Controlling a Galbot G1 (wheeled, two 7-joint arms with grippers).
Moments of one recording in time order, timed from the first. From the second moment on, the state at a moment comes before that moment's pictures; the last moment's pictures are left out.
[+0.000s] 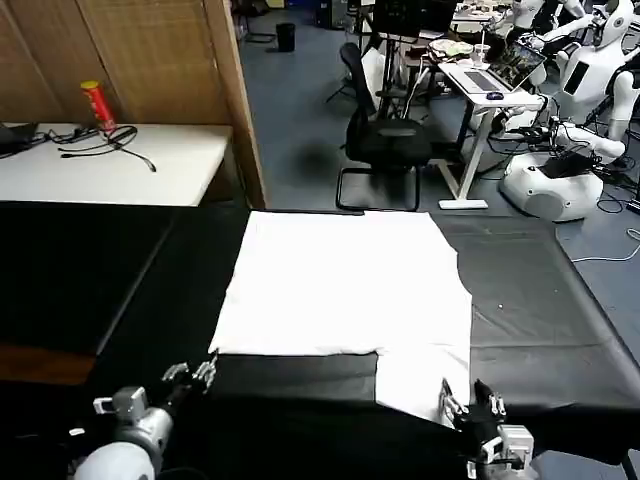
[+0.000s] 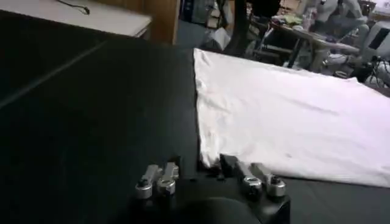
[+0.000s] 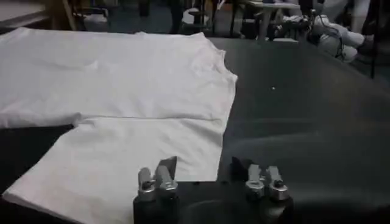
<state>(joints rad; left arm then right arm) 1.59 -1.18 -0.60 -2.04 -0.59 0.42 -0.05 -1.76 1.33 0.57 2.20 0.26 -0.47 0.19</state>
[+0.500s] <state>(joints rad) 1.72 -1.17 -0.65 -2.19 -0.59 0.43 -0.08 -1.93 1.33 0.61 2.38 0.26 -0.55 0.27</state>
